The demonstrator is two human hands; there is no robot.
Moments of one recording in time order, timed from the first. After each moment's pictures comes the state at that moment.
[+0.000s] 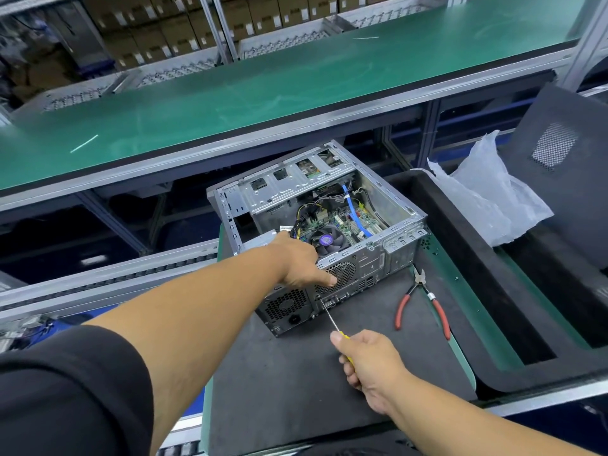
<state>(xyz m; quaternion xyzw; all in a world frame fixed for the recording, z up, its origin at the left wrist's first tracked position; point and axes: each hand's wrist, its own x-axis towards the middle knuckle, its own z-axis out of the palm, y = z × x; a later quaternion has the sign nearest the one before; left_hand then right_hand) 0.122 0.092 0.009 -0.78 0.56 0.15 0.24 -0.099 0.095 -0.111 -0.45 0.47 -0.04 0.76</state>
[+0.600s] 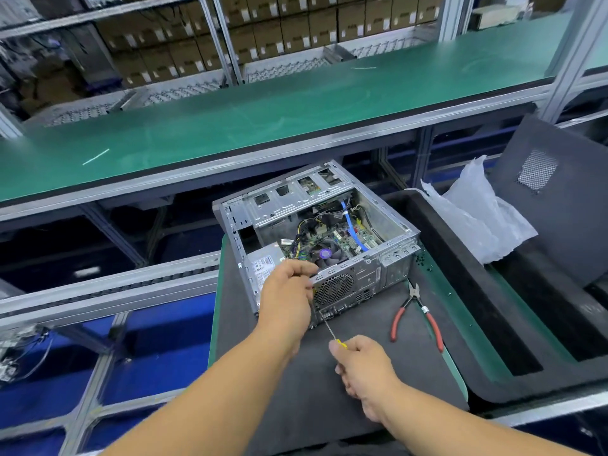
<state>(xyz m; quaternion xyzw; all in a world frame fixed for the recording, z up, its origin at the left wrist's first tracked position) 0.025 0.154 0.014 -0.71 0.11 0.23 -0.66 -0.099 0.099 -0.095 -0.51 0.46 -0.05 0.72</state>
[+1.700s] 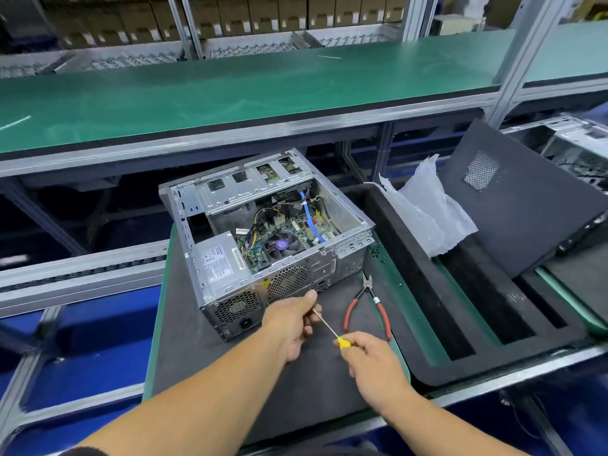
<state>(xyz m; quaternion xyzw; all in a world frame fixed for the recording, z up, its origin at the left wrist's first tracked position) -0.010 0.098 -0.075 -0.64 -0.07 0.44 -0.62 -0.177 0.046 -0.086 -0.69 0.43 -0.08 0.58</state>
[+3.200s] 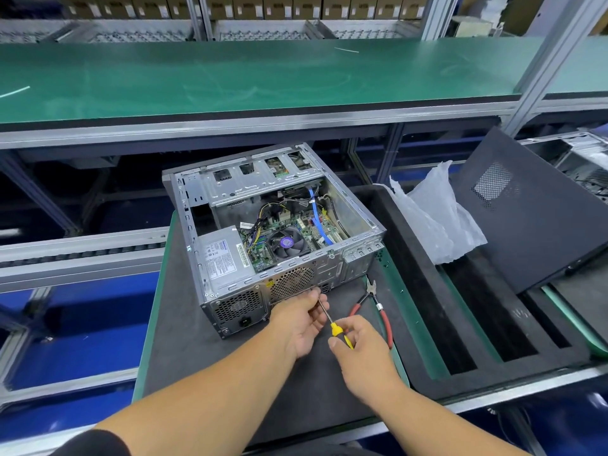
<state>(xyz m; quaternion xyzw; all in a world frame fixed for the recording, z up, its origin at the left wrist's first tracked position) -0.002 0.080 -0.090 -0.53 -0.16 0.47 -0.69 -0.147 0.039 -0.092 -0.72 0.42 -0.11 0.54</state>
